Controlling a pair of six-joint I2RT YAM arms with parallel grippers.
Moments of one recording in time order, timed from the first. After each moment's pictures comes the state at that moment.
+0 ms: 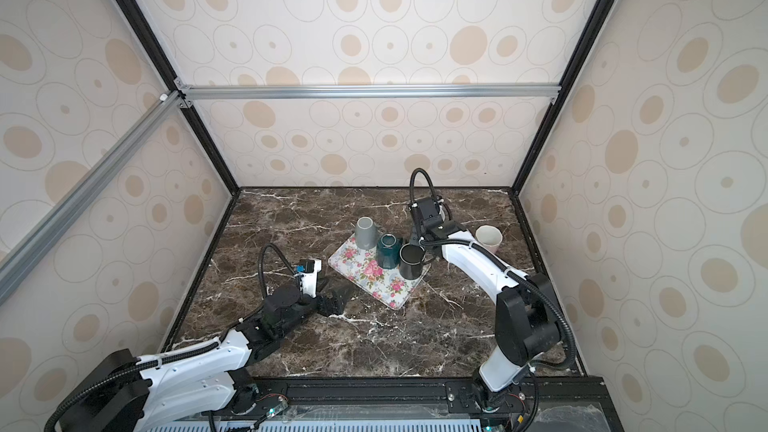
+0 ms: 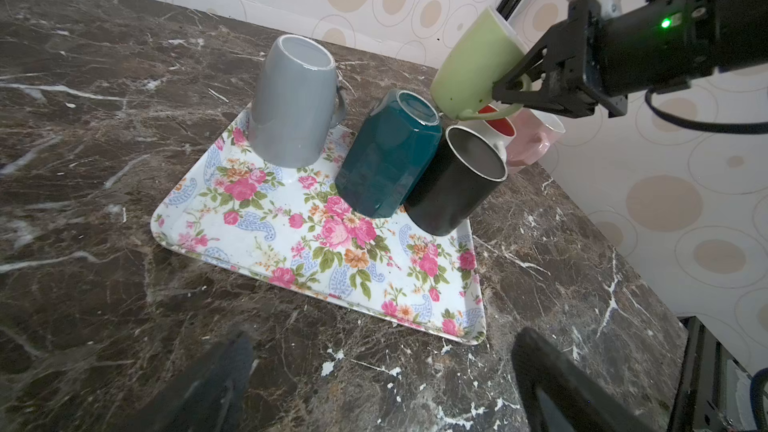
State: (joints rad) left arm -0.76 1.06 0.27 0.48 -0.08 -0.49; right arm 0.45 1.64 1.27 -0.56 0.34 0.56
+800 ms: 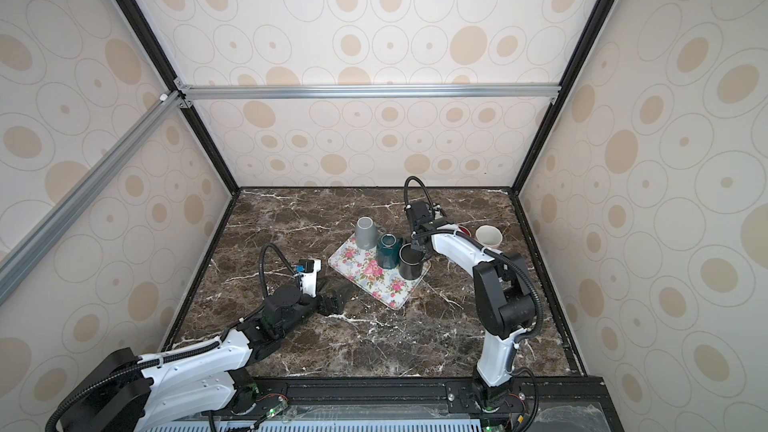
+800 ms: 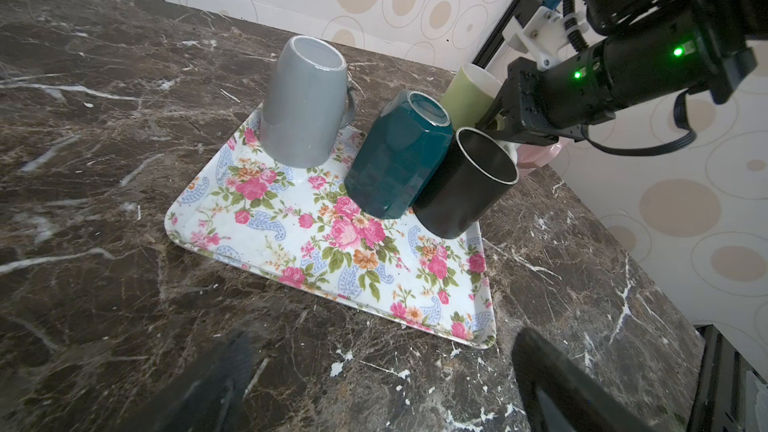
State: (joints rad) left arm -0.76 1.06 0.27 0.48 -0.11 -0.49; right arm 0.40 1.83 1.35 -0.64 0.40 0.57
